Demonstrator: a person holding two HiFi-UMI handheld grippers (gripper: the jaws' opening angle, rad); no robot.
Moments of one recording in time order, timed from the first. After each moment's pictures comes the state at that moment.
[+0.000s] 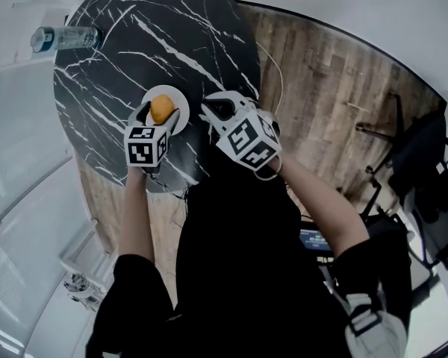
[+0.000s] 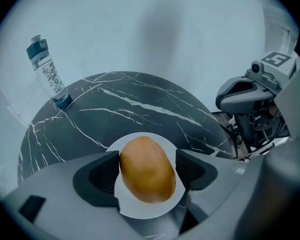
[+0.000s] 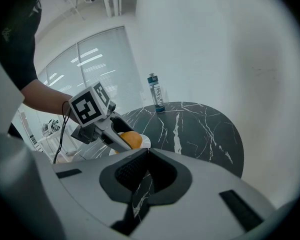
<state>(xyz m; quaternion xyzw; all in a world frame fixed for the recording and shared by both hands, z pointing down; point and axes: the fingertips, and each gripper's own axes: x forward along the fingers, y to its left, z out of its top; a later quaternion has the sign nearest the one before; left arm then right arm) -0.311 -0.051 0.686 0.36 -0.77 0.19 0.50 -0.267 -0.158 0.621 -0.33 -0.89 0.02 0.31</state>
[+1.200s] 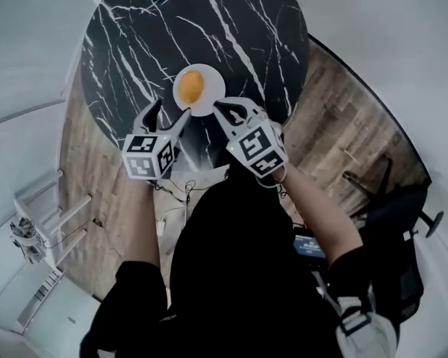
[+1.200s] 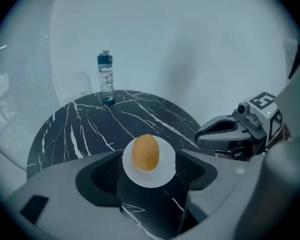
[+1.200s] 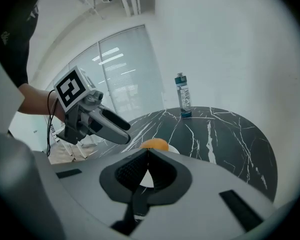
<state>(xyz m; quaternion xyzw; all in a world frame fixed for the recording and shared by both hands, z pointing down) -0.277 0.011 0.610 0.23 -0.87 0.03 0.43 -0.262 -0.081 0.603 -0.44 -0.85 -0.02 0.28</state>
